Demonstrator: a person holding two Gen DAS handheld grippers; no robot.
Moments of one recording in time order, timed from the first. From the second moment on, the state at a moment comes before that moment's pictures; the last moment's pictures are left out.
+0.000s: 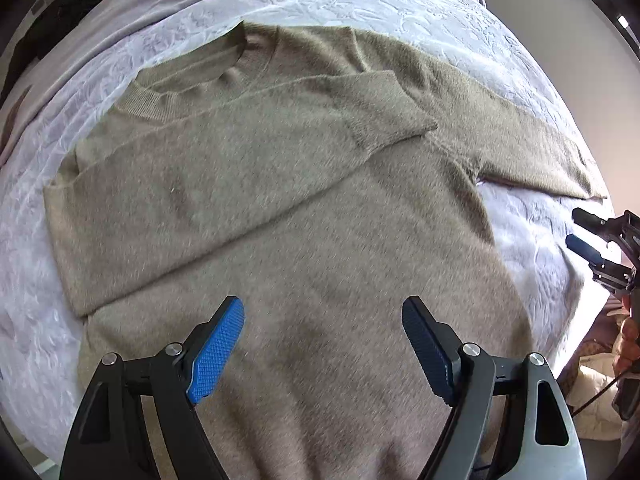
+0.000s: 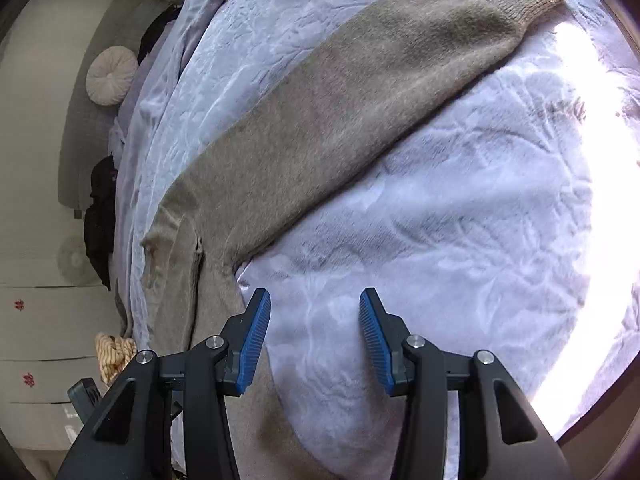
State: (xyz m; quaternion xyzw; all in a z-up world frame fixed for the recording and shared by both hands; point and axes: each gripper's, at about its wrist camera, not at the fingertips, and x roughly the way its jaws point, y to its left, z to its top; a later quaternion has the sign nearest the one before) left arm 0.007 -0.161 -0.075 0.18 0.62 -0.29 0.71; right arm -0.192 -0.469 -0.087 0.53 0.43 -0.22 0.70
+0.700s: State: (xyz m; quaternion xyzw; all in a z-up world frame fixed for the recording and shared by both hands) left arm 0.043 -0.269 -0.091 0.16 0.57 -0.28 0.76; right arm -0.198 -0.582 -0.122 0.64 0.23 -0.25 0.69
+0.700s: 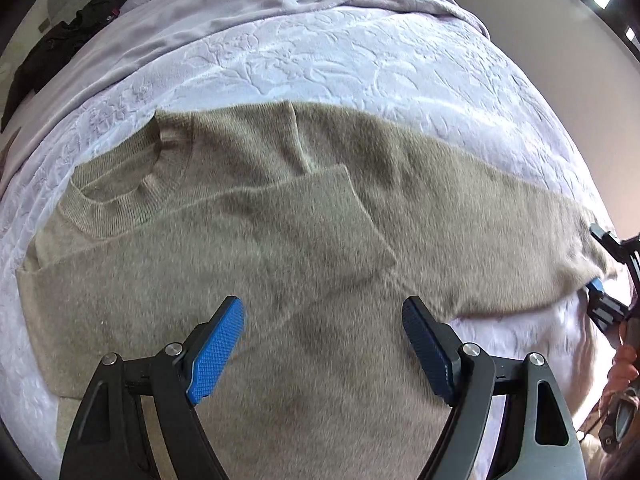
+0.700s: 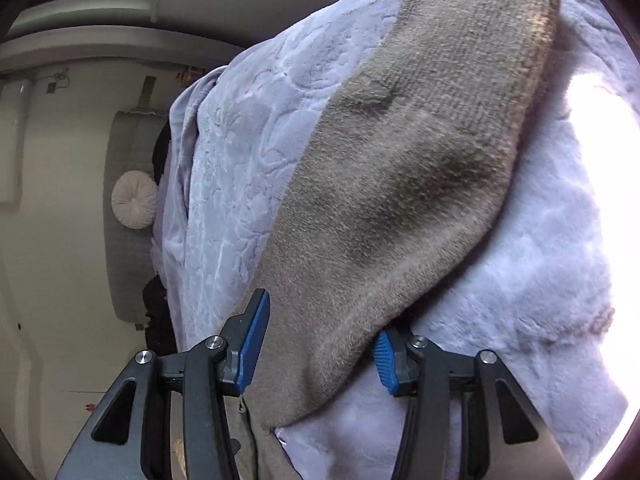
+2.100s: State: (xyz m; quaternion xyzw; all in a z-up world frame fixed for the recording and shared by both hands) left arm 0.127 -0.014 -0.143 0.07 0.60 -0.14 0.78; right arm 0.141 -0.271 -0.123 0.18 0.58 0.12 0.79
